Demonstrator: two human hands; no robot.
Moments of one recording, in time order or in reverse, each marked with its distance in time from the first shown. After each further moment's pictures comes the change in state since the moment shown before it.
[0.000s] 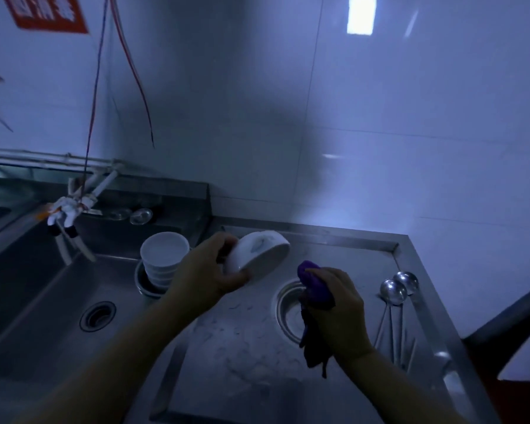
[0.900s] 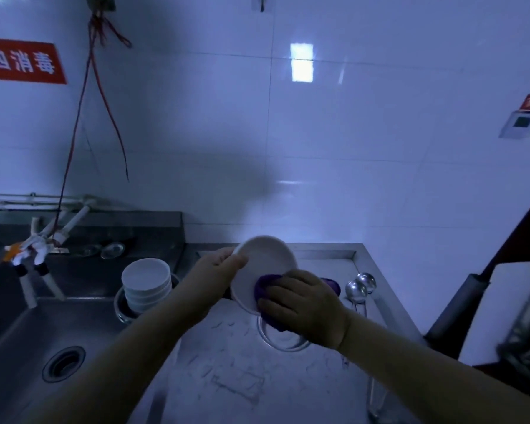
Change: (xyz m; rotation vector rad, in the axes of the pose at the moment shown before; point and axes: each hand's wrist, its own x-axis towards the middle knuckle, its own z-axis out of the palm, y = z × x) left_hand -0.028 0.064 -0.016 -0.656 -0.243 -0.211; right_hand 0.006 -0.053 -0.039 -0.469 0.013 -0.924
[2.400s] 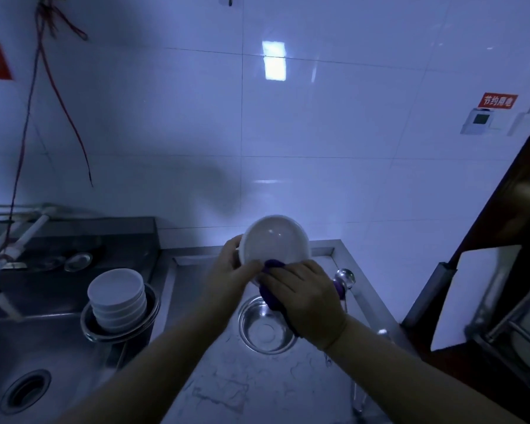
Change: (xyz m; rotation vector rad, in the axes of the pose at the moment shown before) left_hand 0.022 -0.005 0.053 -0.186 0.020 0.157; right_hand -0.006 0.009 -0.014 -0.118 -0.006 0.314
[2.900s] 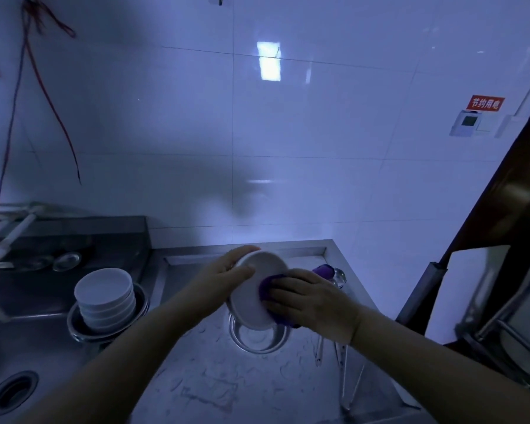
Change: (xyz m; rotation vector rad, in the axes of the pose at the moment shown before) left_hand 0.004 0.001 -0.007 0.314 -0.296 -0.046; right_hand -0.025 0.043 -0.024 0.070 -0.310 -0.370
